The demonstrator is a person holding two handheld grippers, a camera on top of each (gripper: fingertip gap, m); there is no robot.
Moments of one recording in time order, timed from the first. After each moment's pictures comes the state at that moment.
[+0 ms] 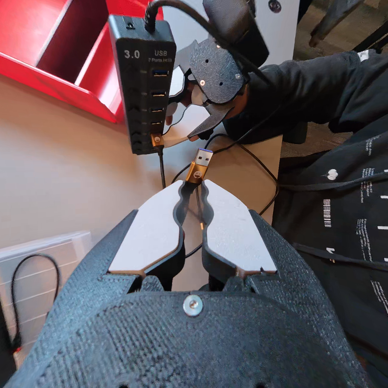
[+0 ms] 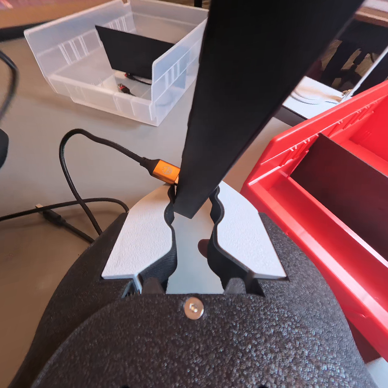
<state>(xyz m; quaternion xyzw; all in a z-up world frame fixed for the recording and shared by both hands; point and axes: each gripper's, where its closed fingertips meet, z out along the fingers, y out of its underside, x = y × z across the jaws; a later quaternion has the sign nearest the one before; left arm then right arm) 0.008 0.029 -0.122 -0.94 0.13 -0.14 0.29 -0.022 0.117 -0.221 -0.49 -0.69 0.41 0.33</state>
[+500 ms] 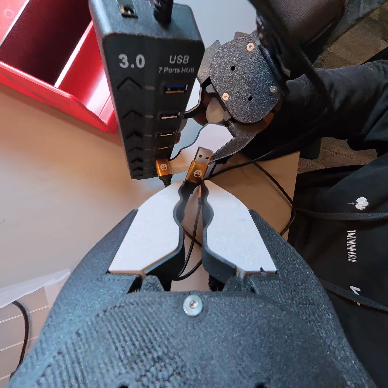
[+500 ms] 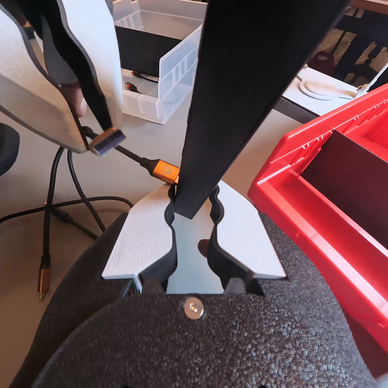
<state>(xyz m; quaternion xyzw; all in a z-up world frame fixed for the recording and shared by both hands) 0.015 0.073 -0.173 -0.94 0.11 -0.16 0.28 -0.021 0.111 -0.225 -0.49 -0.69 0.43 0.32</state>
